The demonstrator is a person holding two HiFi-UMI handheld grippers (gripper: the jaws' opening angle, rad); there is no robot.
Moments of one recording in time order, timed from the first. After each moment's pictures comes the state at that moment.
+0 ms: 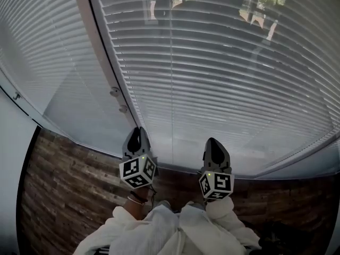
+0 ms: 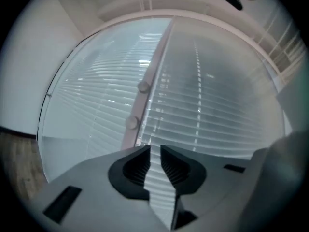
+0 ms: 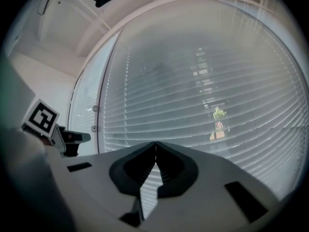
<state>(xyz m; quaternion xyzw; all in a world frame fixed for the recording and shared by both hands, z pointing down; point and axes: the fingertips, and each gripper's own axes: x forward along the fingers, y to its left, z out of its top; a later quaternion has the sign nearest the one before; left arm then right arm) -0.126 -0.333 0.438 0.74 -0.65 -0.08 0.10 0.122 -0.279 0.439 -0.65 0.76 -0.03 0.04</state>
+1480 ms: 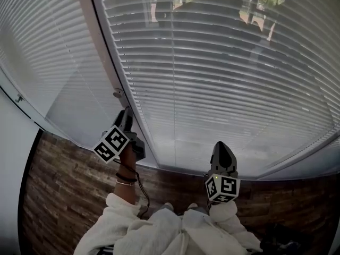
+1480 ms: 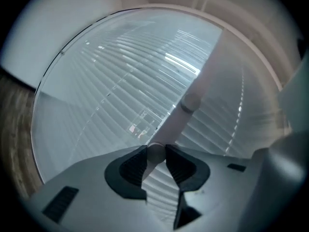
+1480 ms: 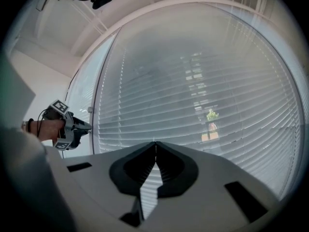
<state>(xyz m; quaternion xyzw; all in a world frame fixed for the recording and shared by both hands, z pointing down) -0.188 -0.399 0.411 0.74 -0.60 -0.18 0.27 0.142 -0.264 0.442 -0.68 0.73 -0.03 0.05</state>
